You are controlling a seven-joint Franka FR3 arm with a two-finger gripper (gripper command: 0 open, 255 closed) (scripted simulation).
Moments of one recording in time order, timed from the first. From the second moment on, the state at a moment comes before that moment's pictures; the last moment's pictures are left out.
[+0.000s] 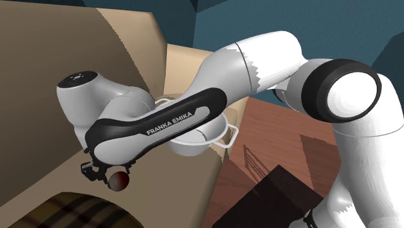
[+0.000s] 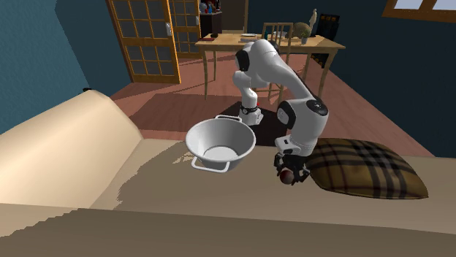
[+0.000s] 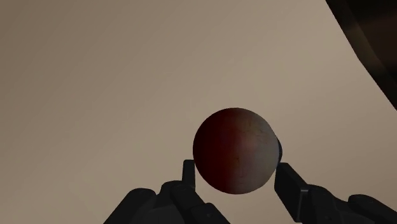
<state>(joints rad) 0.43 0.66 0.45 -1.48 -0.40 2.02 1.06</state>
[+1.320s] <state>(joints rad) 0.43 0.57 0.48 -1.35 -0.35 1.82 1.01</state>
